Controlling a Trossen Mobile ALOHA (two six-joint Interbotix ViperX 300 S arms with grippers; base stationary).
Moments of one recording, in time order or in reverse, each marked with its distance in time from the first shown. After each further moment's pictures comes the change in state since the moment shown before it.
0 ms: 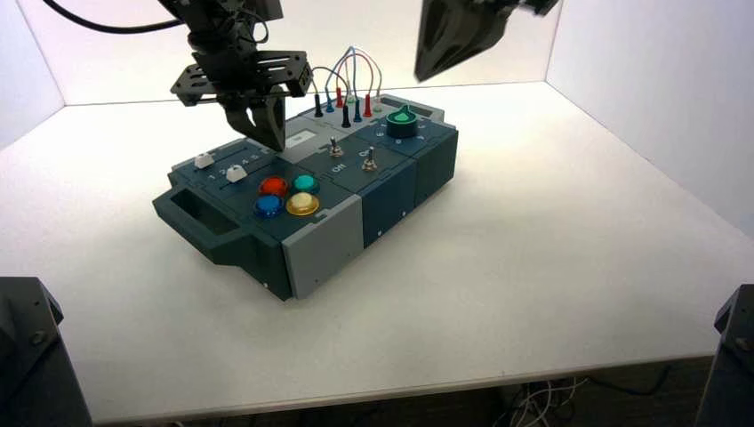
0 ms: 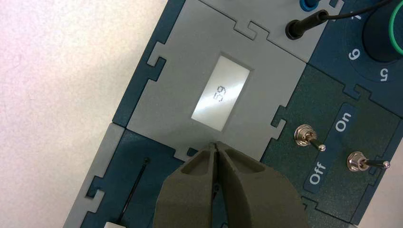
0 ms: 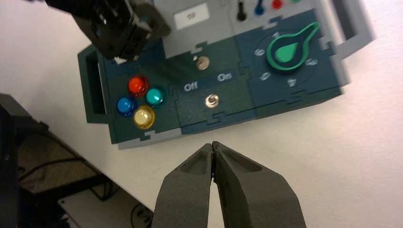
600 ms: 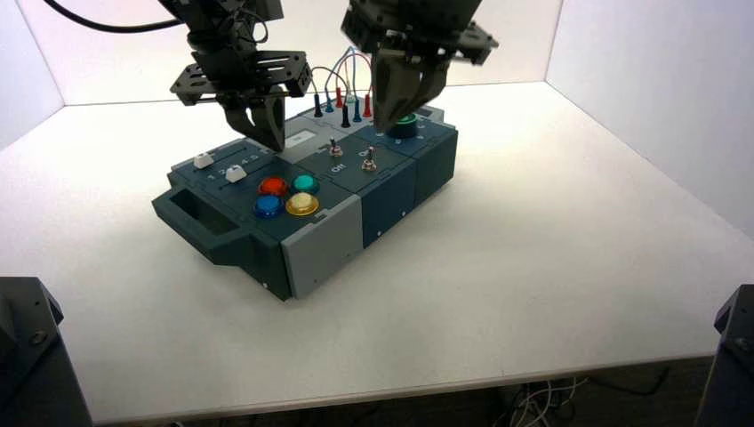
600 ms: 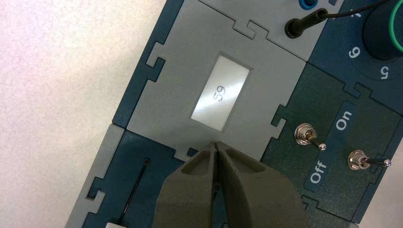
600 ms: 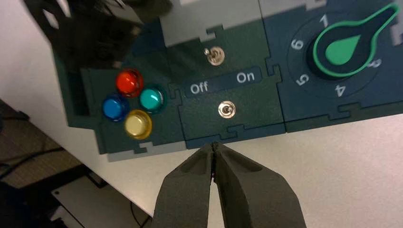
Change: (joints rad) left arm 0.002 0.000 0.000 0.002 0.009 0.014; right arm 0.037 0.247 -0.115 0.008 0.012 -0.005
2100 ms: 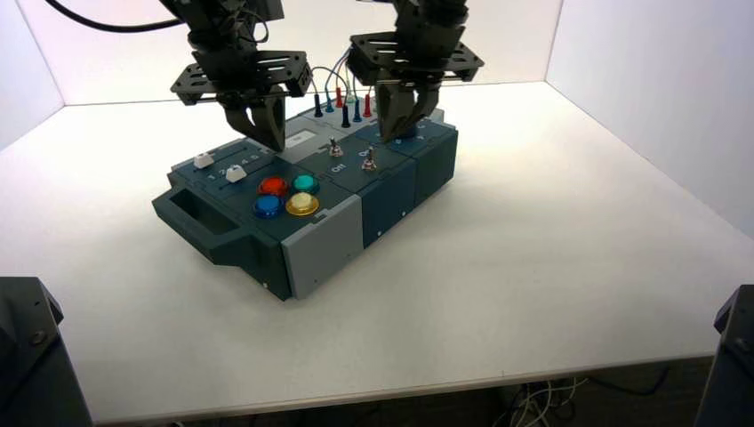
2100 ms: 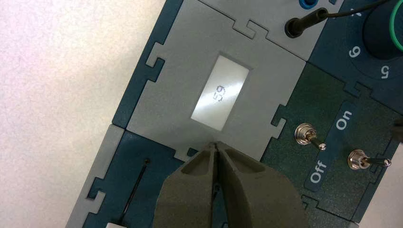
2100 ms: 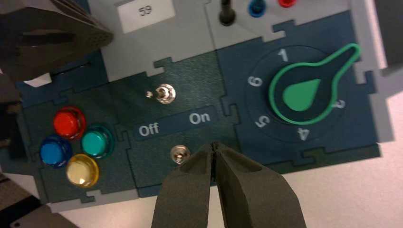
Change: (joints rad) left arm 0.002 0.003 -0.005 0.000 0.006 0.002; right arm -0.063 0.161 -0.109 -0.067 -0.043 -0.002
